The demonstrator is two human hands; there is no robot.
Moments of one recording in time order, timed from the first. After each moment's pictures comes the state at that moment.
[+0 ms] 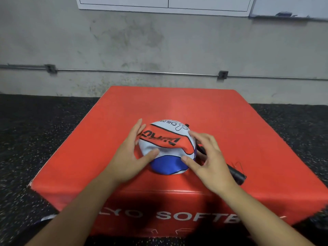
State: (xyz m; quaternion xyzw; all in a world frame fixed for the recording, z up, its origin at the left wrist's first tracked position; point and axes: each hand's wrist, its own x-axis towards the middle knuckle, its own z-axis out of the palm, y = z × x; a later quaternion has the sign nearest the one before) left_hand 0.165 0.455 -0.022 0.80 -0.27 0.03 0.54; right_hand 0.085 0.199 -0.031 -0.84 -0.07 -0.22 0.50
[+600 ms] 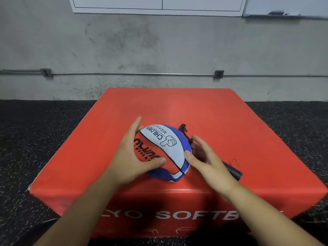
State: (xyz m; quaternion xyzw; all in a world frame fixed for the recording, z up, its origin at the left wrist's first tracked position) left_hand 0.153 0.448 -0.007 0.79 -0.27 0.03 0.55; right_hand 0.065 0.205 -0.011 -0.77 0.02 -0.08 0.63
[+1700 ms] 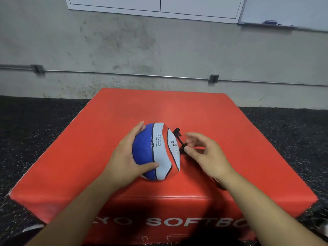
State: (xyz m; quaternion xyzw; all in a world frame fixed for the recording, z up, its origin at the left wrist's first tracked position) left_hand 0.172 0.439 -0.023 0.82 -0.29 0.06 0.48; right_hand 0.113 0.164 -0.011 -0.86 -0.01 -0.16 0.49
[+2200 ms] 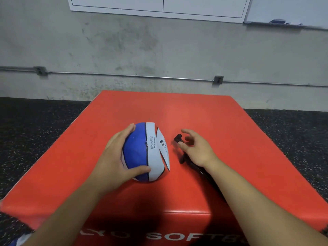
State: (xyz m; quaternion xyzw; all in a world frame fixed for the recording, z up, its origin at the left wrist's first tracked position) left_hand 0.199 0.456 -0.023 0.86 -0.28 0.11 0.42; right_hand 0.209 0.153 -0.043 -0.88 0.07 -0.09 0.45
